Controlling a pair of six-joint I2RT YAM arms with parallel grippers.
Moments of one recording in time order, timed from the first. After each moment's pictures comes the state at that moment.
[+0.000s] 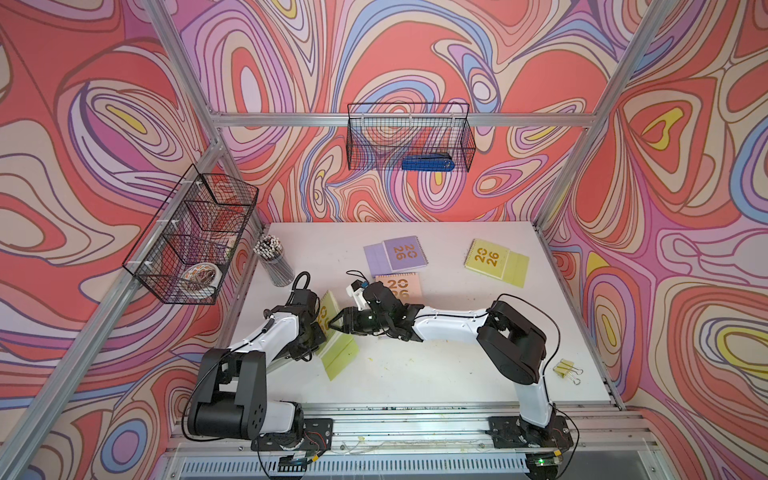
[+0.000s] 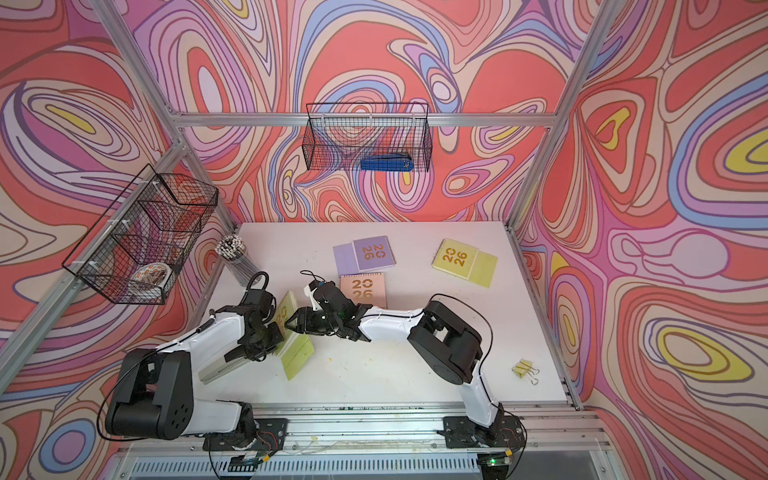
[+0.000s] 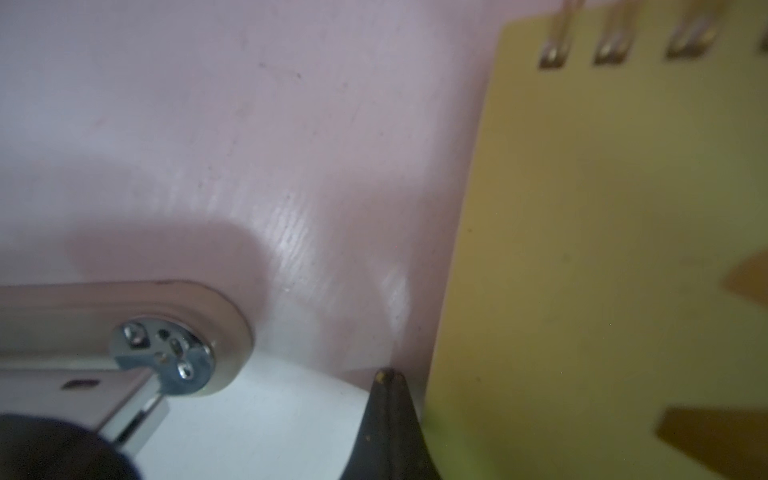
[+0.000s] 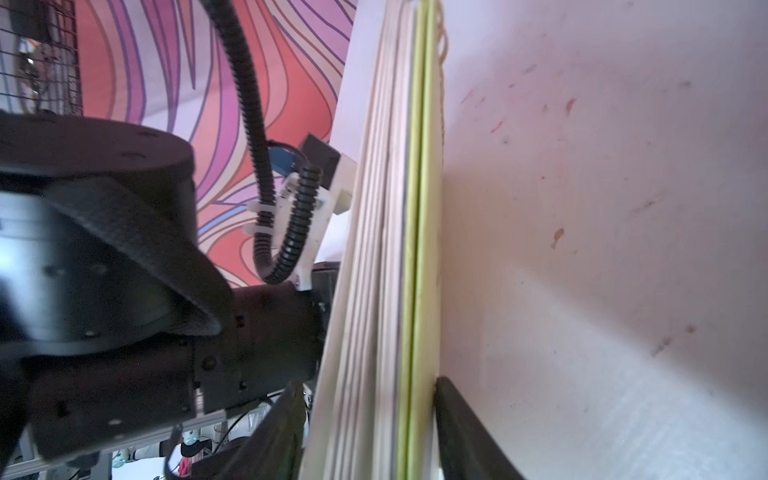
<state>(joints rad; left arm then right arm) -0.08 1.40 0.68 -0.73 -0.02 -0.66 0.98 2.03 1.33 0.21 -0.41 0.97</state>
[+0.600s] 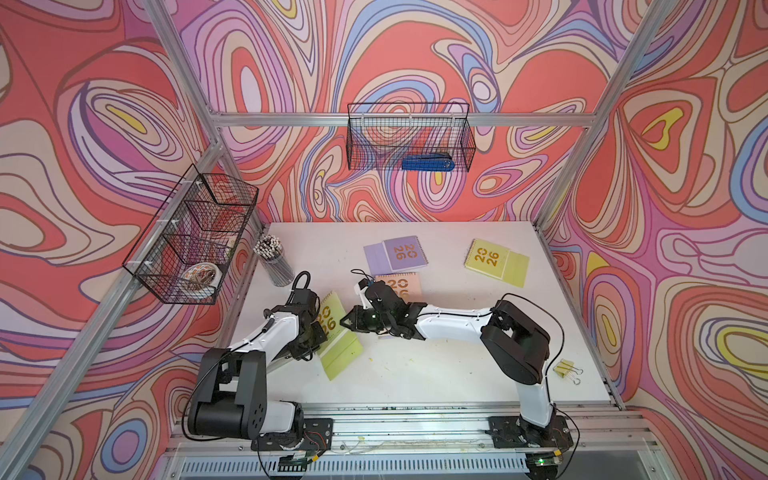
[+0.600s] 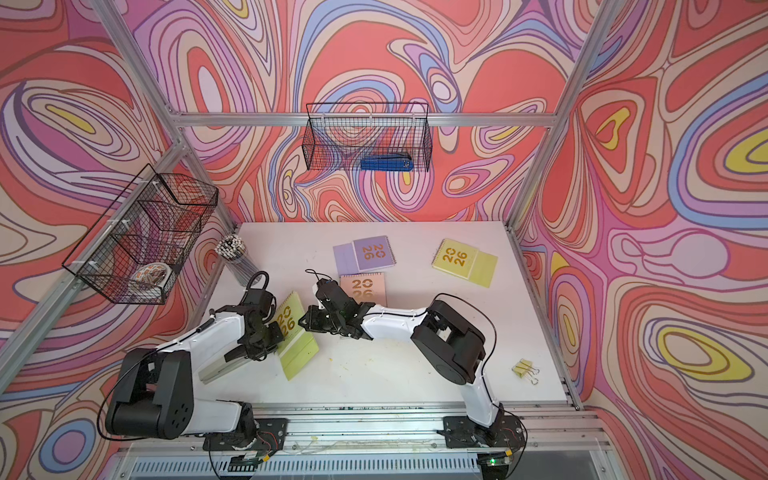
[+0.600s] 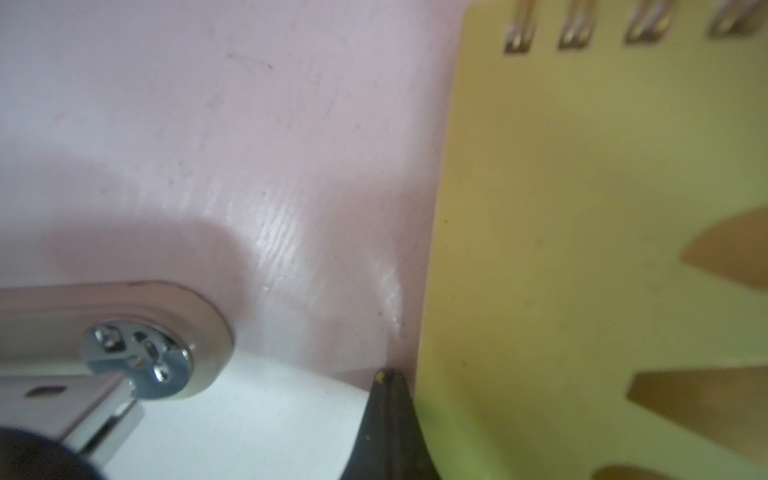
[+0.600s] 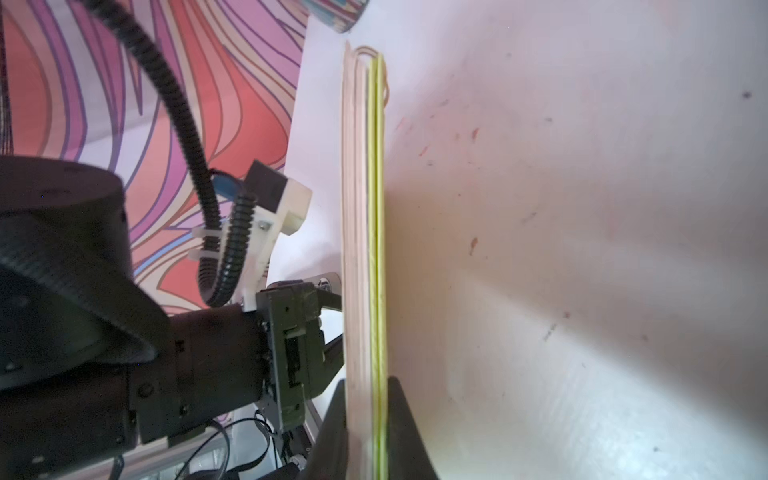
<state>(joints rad) -0.08 1.40 0.68 -0.73 0.01 -0.66 0.96 2.01 1.32 0.10 -0.31 0.94</state>
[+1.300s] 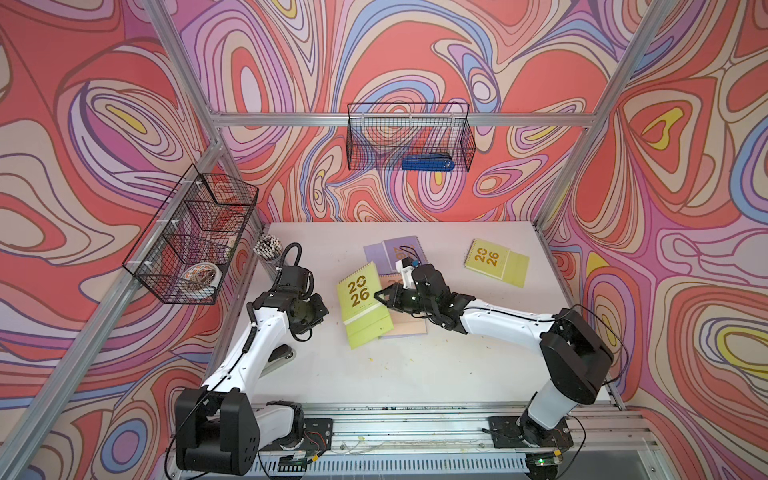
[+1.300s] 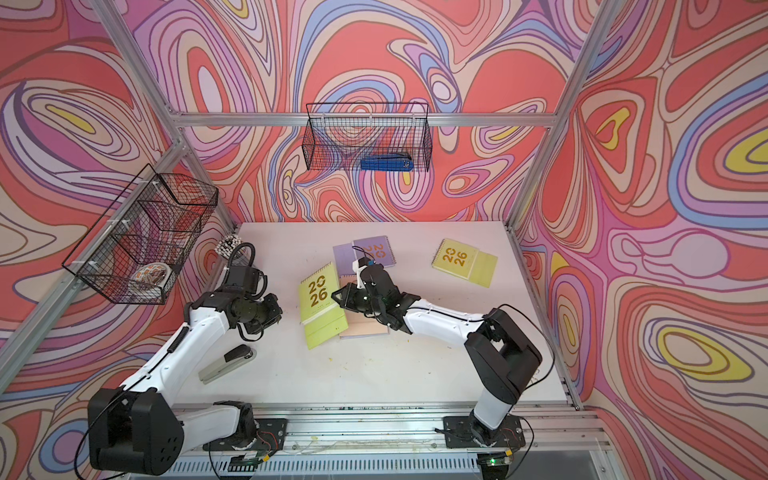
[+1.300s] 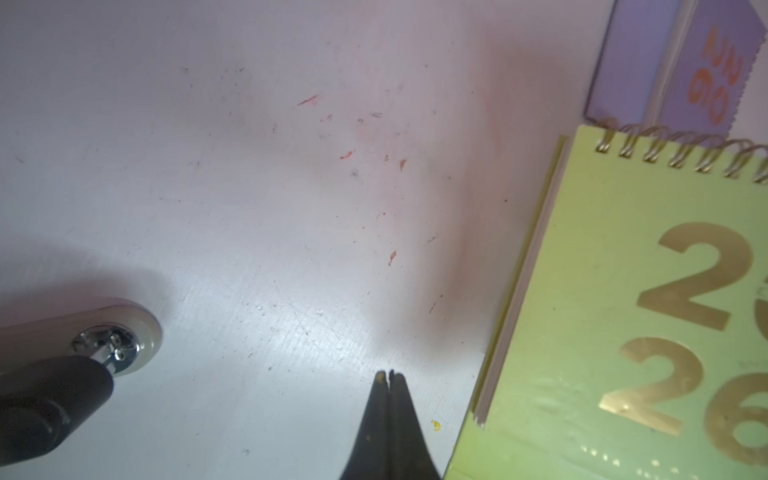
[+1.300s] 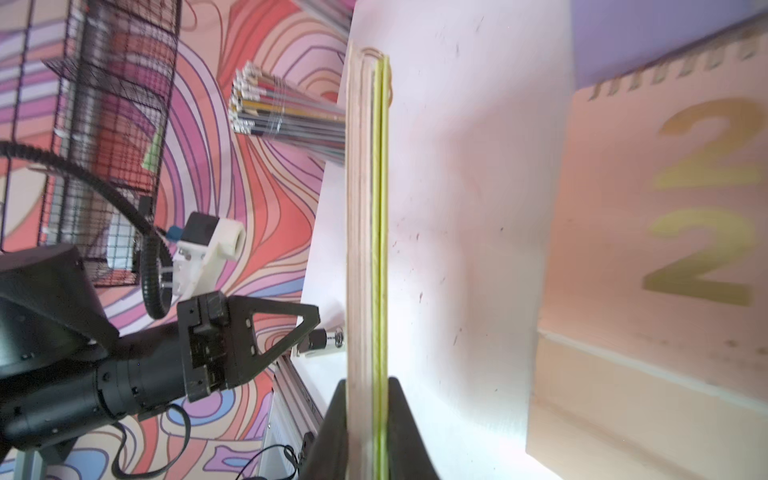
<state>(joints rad) -0.09 1.22 0.91 -0.81 0.16 -0.68 0.75 1.66 1.04 0.19 -0.31 0.95</state>
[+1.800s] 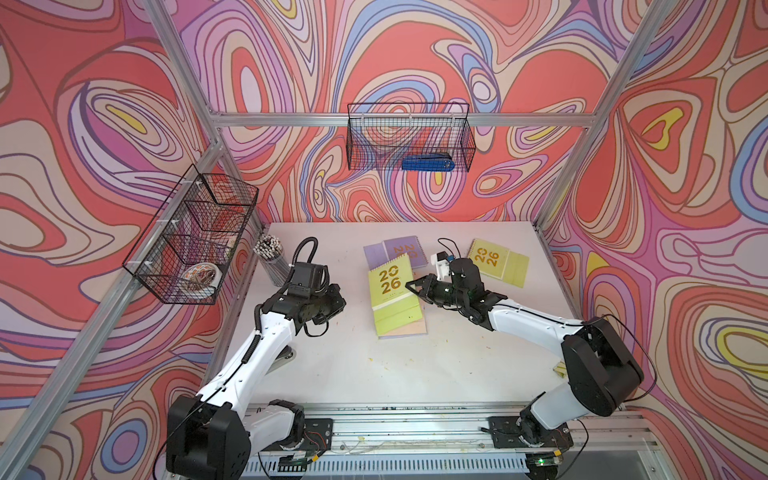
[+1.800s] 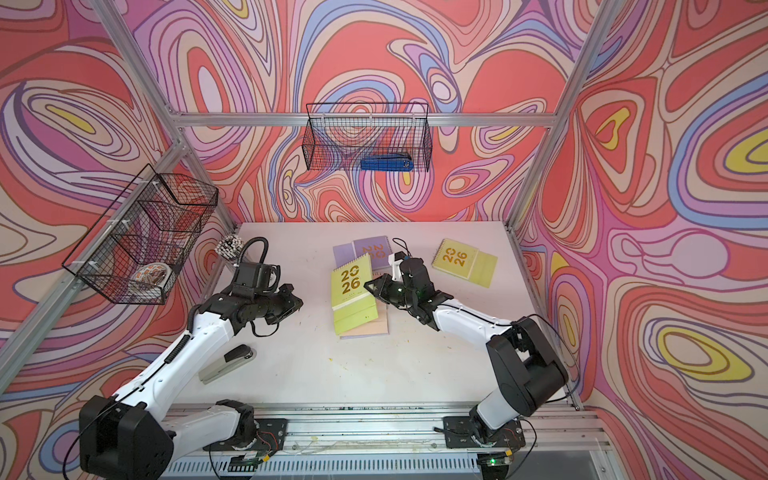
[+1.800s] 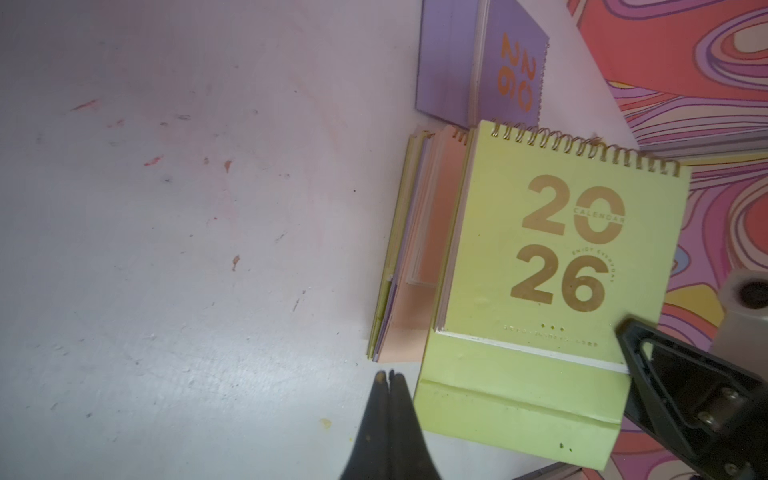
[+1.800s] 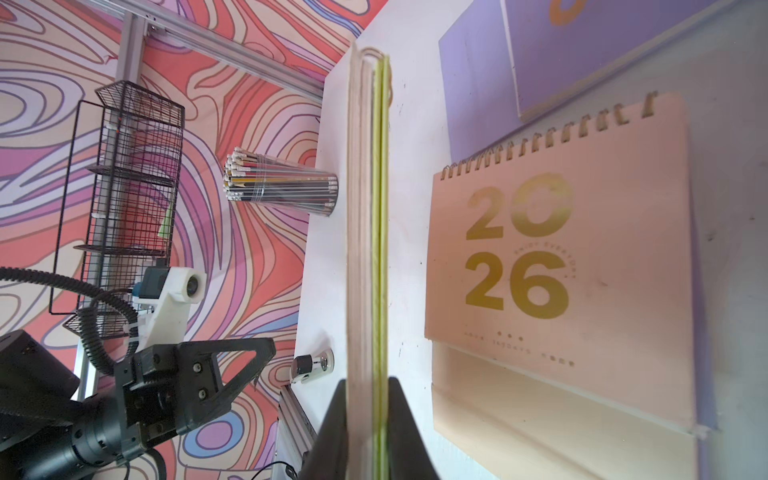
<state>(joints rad) -0.24 1.18 0.92 -0.62 0.27 -0.82 0.52 1.55 0.89 0.22 -0.44 0.94</state>
